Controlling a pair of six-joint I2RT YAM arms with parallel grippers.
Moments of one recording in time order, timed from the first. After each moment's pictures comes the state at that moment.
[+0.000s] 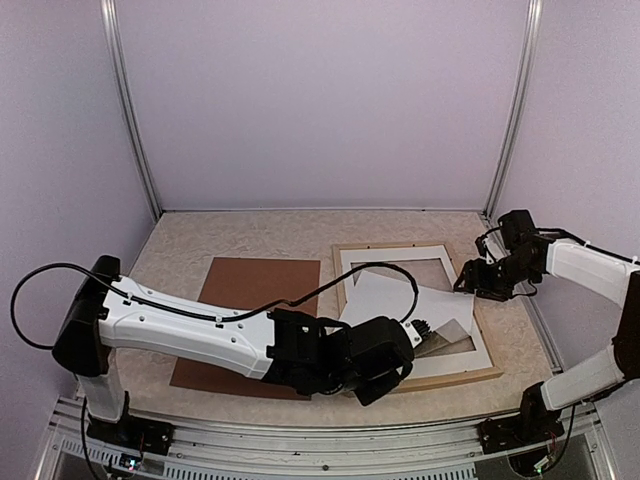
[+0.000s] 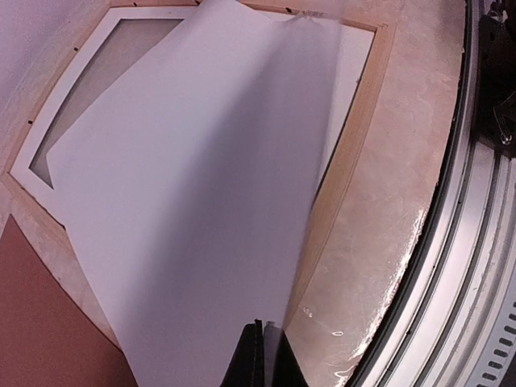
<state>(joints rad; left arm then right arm) -1.47 1.97 1.56 -0.49 -0.39 -0.17 0.12 1.33 0.87 -0.60 -0.26 0.27</state>
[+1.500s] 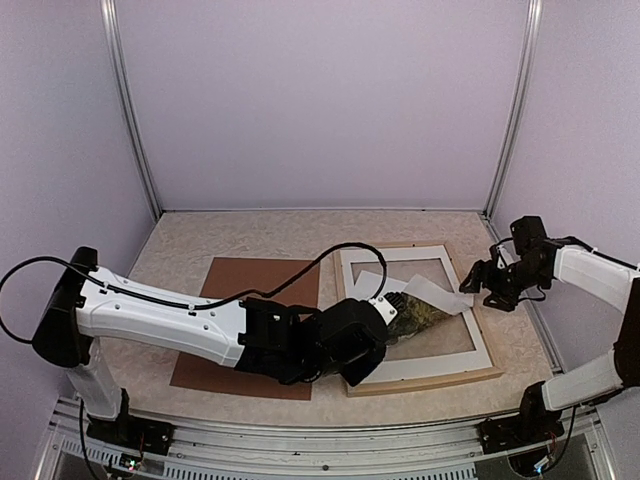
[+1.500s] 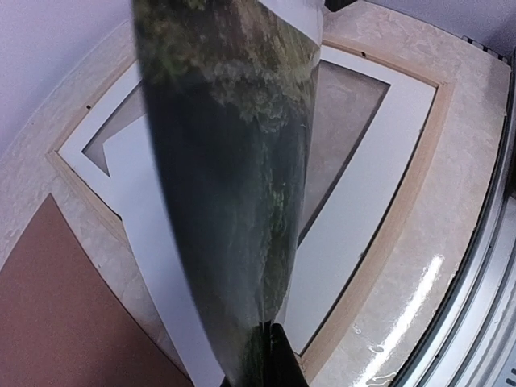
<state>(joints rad) -1.43 1.84 1.40 -0.36 -0.50 -0.23 0.03 1.29 0.83 -0.60 -0.34 0.42</state>
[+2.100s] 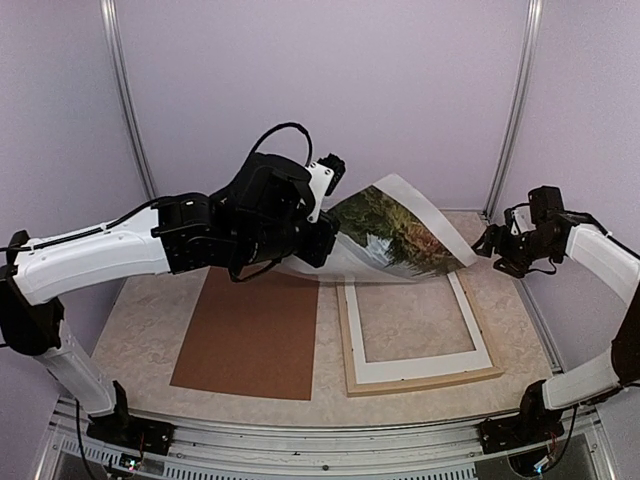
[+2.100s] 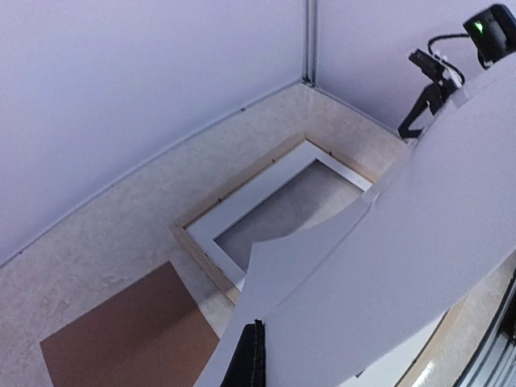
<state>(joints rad) -1.16 1.62 1.57 -0.44 -0.44 -0.17 -0.05 1.30 1.01 -0.61 -0.37 0.39</state>
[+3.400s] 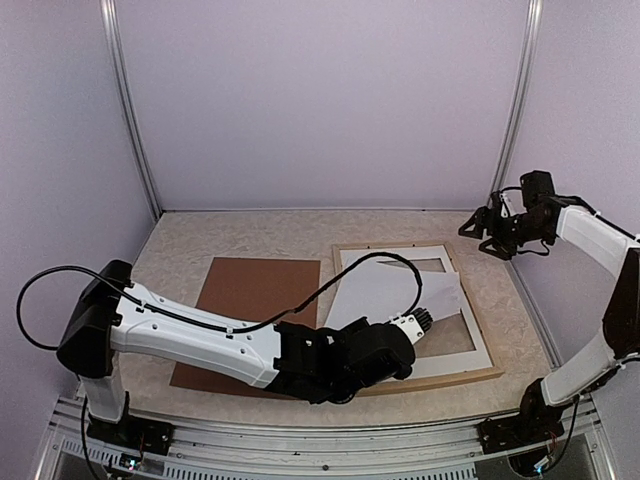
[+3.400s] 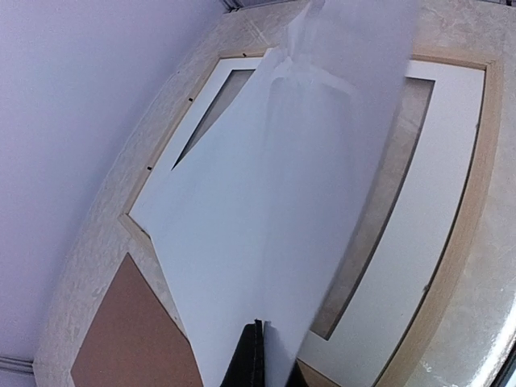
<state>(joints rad) -1.46 1.97 1.47 -0.23 -0.77 0.08 -0.04 1.44 1.18 -0.59 -0.52 0.36</state>
